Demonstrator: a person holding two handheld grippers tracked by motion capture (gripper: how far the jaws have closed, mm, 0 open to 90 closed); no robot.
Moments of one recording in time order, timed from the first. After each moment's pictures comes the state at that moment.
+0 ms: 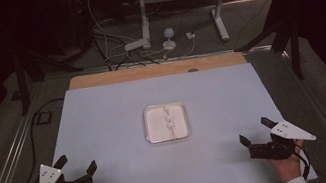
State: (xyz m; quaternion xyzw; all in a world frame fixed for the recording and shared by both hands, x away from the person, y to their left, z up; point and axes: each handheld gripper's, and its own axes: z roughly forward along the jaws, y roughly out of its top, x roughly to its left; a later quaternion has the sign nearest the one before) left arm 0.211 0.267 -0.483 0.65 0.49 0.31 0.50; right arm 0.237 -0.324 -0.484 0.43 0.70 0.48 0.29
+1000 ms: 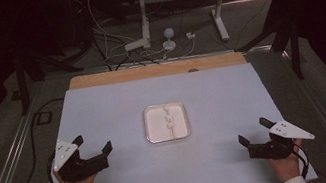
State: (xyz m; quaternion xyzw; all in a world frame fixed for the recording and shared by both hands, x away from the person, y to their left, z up) left arm 0.250 0.220 -0.443 0.66 0.48 0.26 0.51; right arm 0.240 -0.322 -0.485 0.44 0.70 0.49 0.28
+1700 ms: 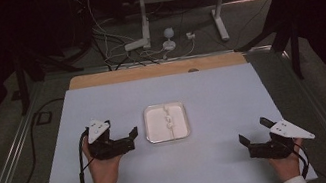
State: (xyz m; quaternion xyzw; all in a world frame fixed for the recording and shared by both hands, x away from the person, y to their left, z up) left arm 0.299 0.154 -0.446 0.70 0.46 0.22 0.50; right arm 0.241 -0.324 -0.486 0.44 0.70 0.48 0.28
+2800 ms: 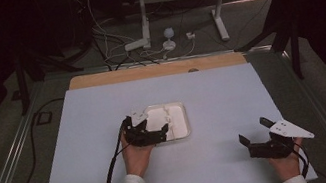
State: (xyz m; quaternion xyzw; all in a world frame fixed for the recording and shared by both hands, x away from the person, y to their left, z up) left arm 0.341 0.073 -0.489 0.75 0.45 0.17 0.45; right arm 0.242 -0.324 -0.487 0.44 0.71 0.48 0.28
